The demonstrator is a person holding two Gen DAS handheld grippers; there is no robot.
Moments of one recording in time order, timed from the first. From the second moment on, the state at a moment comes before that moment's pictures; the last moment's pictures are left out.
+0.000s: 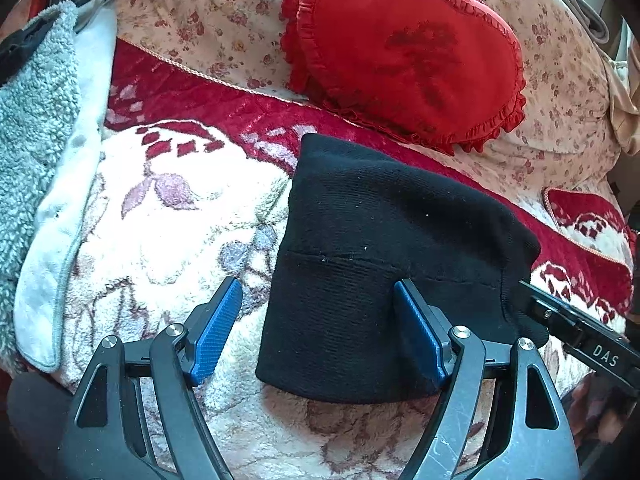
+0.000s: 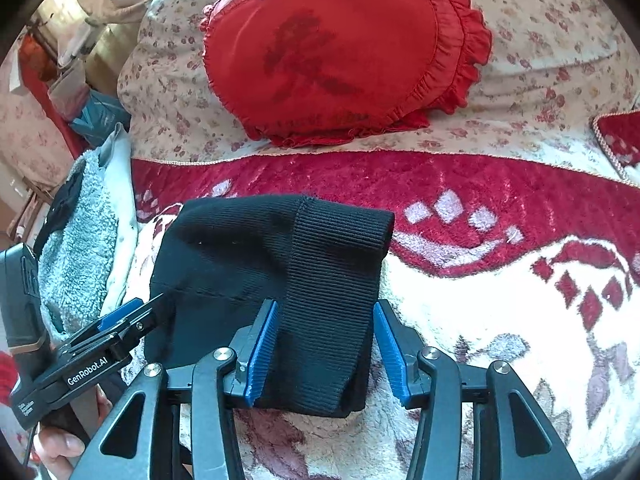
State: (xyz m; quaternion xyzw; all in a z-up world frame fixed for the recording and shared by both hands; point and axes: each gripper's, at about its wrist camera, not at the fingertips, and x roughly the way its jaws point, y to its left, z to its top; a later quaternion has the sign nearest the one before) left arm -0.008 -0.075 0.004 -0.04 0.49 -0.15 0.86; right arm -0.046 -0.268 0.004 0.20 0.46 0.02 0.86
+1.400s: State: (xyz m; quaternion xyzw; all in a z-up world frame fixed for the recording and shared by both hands) left arm 0.022 -0.103 0.024 -0.08 0.46 -0.26 0.85; right arm -0.025 -0.278 0.015 0.23 0.39 0.05 0.89
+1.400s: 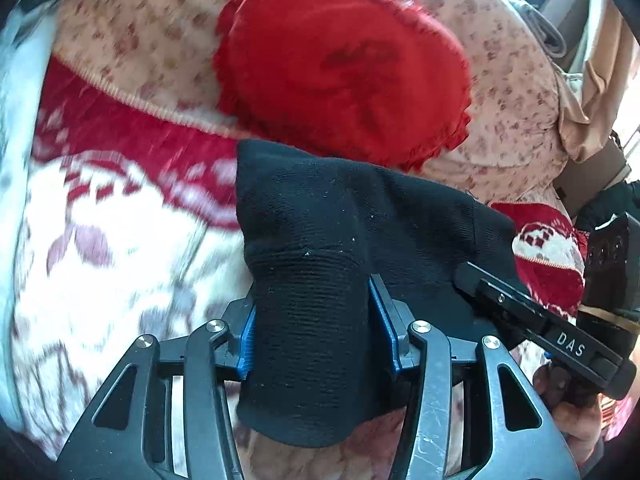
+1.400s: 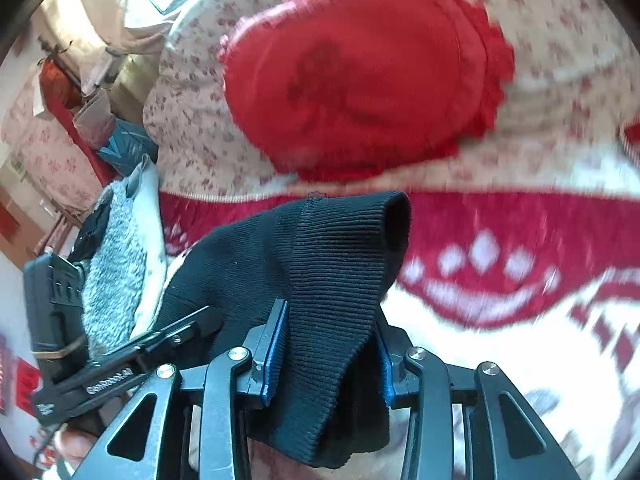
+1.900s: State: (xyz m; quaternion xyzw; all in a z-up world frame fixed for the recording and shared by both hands) left arm 0.074 -0.131 -0.005 -0.05 0.50 -0.23 0.83; right arm -0.003 -0.328 -0.005 0.27 0.43 0.00 0.86
